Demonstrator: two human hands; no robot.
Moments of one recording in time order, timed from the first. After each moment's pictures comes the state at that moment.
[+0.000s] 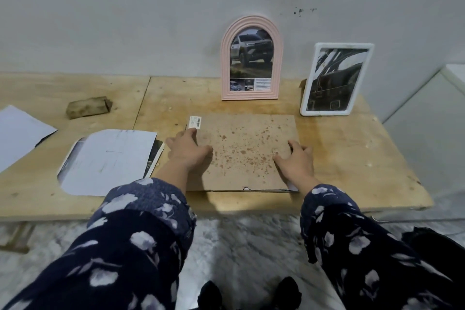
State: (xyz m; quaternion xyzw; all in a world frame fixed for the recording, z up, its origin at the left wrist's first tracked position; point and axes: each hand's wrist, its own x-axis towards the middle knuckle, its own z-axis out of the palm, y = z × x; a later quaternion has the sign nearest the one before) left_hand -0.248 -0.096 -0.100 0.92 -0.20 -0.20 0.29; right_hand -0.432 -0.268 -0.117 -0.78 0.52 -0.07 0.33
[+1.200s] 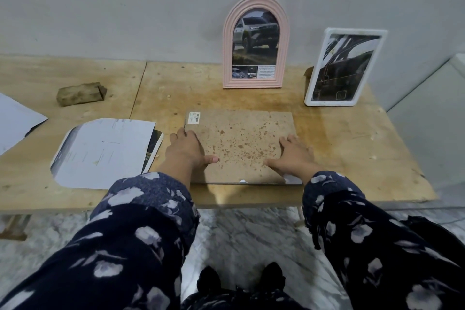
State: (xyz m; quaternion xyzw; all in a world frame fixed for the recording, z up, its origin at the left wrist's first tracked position) left_hand -0.238 -0.093 -0.117 0.93 -0.26 -0.23 0.08; right_hand -0.419 -0.274 -0.115 -0.89 0.40 0.17 0.16
